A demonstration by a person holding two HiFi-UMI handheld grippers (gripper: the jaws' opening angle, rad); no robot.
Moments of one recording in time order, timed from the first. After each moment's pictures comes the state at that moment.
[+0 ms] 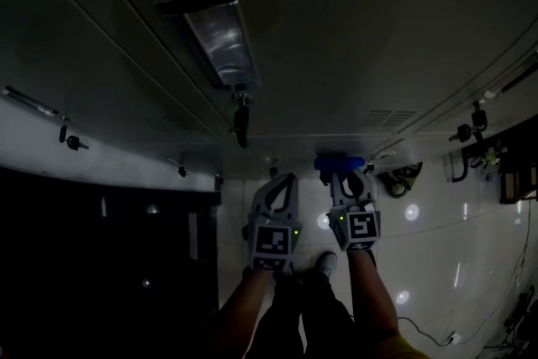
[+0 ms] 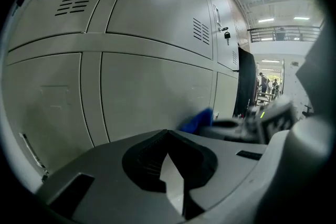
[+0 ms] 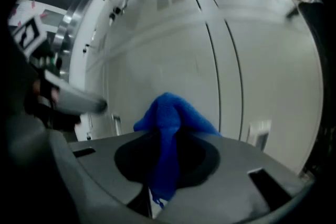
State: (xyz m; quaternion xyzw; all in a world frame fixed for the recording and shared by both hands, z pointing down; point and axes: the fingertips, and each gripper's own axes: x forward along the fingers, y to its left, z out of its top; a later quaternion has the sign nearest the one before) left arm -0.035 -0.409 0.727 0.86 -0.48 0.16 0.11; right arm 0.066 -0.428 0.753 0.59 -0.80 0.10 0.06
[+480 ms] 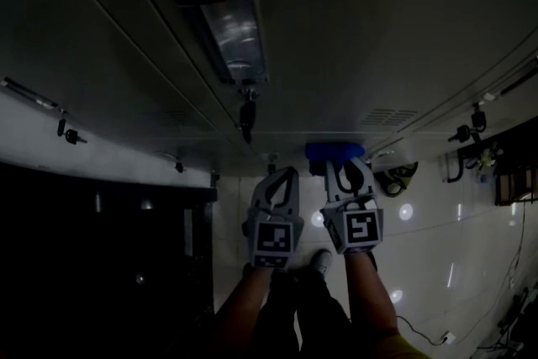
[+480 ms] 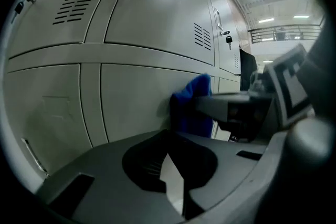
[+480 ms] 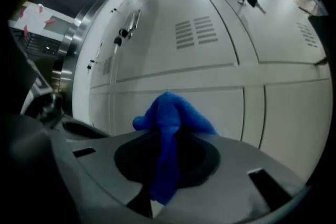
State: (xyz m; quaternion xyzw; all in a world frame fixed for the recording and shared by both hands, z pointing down) left arm -0.032 -0.417 0.710 0.85 -0.49 0.14 0.10; right arm 0.046 -0.438 0.682 0.58 -0.81 0.05 0.08
